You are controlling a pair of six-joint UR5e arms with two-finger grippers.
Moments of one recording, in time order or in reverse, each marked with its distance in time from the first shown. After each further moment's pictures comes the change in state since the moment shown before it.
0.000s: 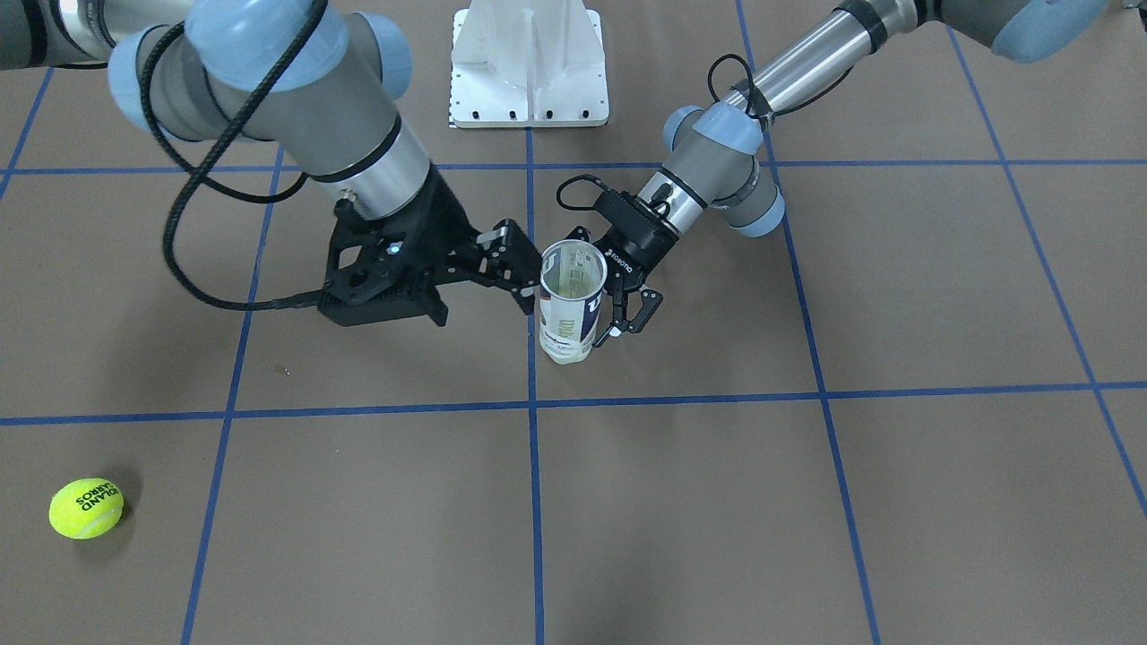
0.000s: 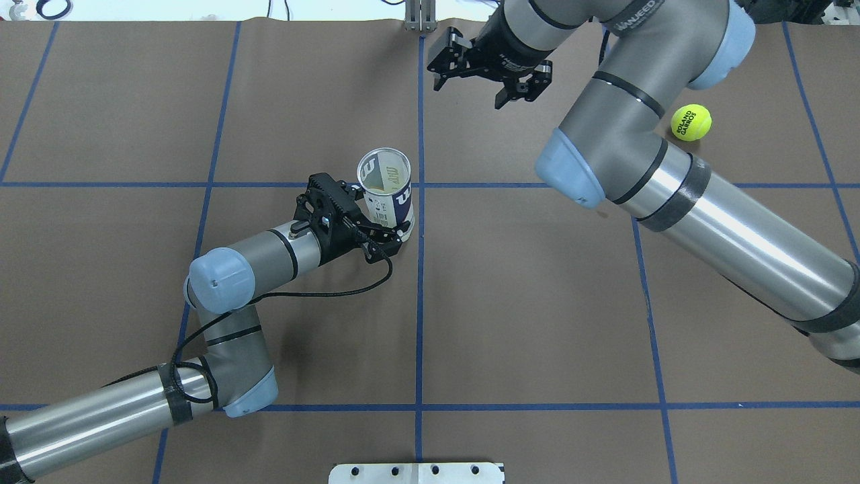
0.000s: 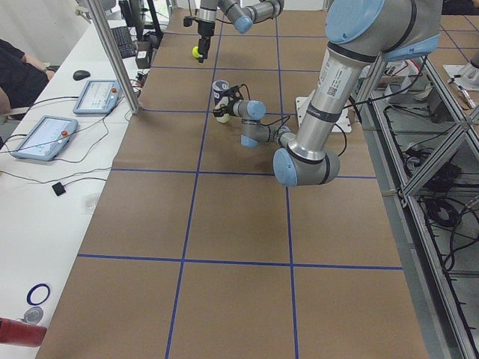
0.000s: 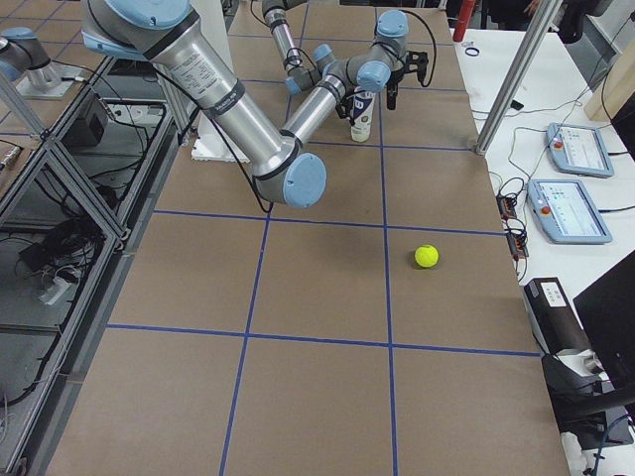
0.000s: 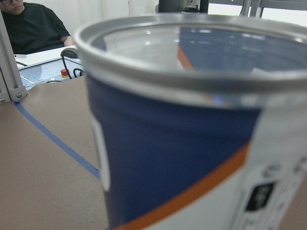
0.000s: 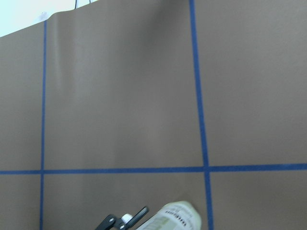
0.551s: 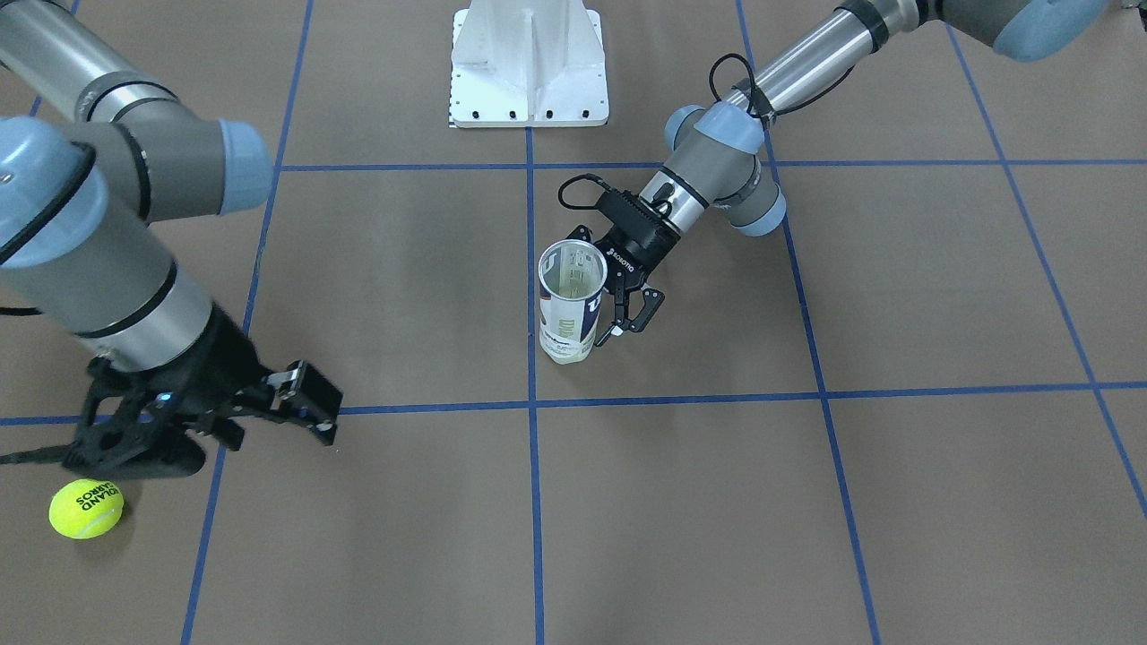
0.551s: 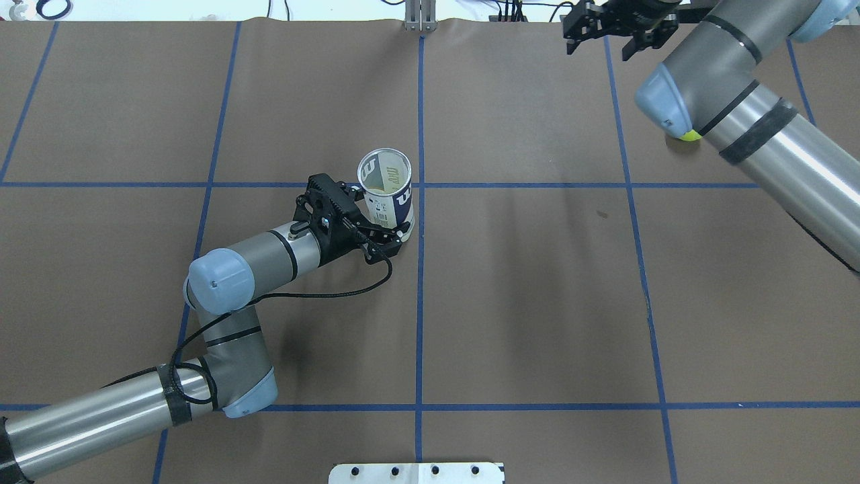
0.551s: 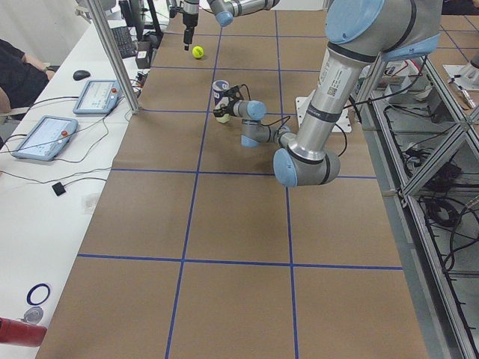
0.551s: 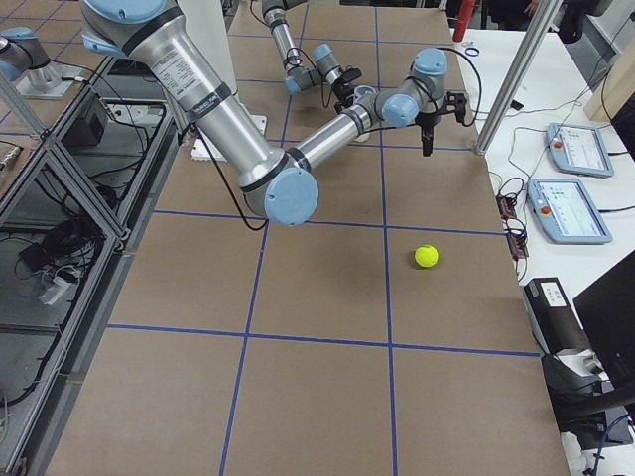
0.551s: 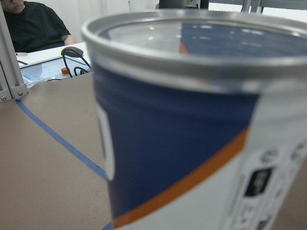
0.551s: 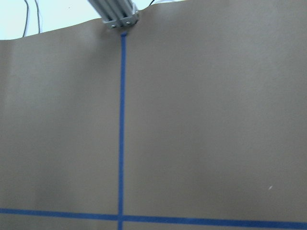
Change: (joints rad) left arm 0.001 0.001 -0.002 -0.001 0.000 -0.003; right arm 0.195 -0.081 -0.206 0.003 0.010 -0.362
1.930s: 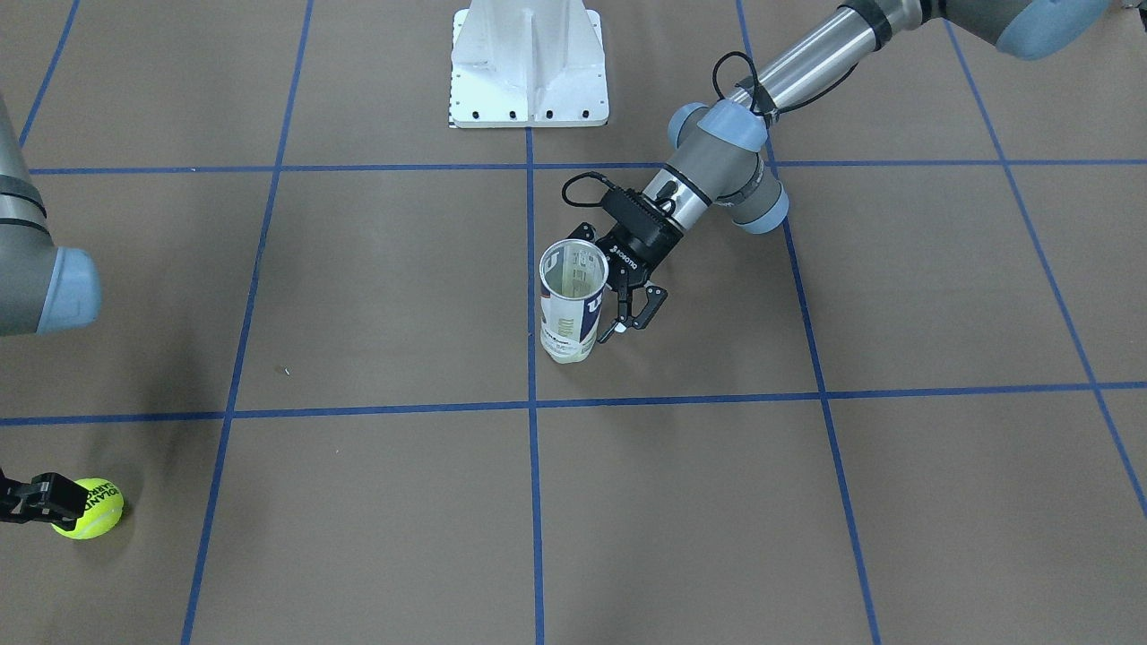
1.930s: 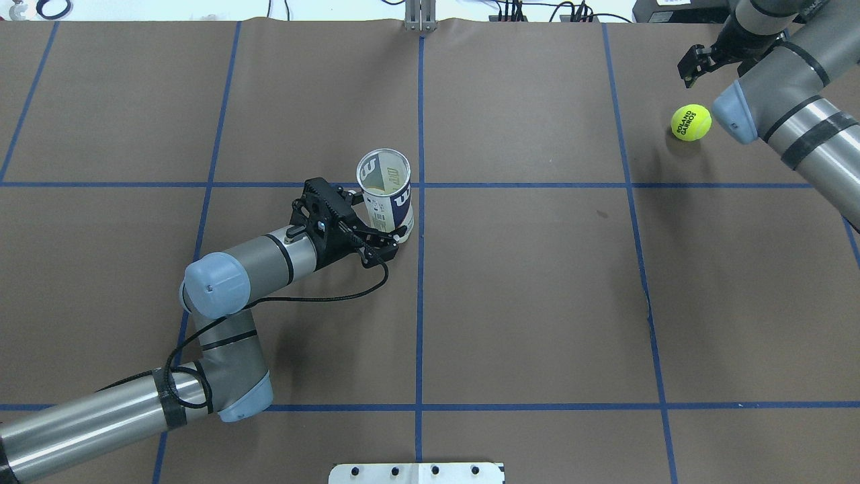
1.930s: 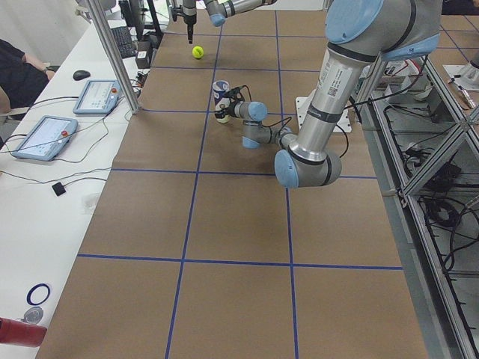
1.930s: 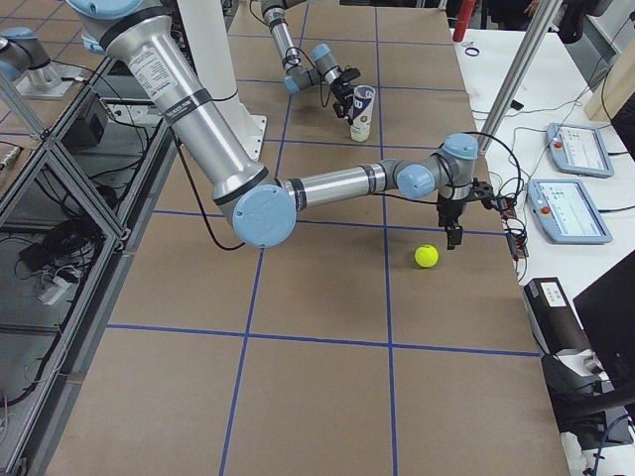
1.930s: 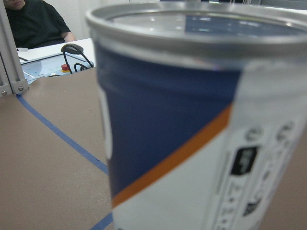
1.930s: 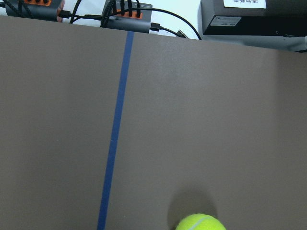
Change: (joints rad) left arm 0.006 0.016 -0.012 0.000 0.000 -0.008; right arm 0.071 -0.110 -0.211 0.009 -0.135 -0.358
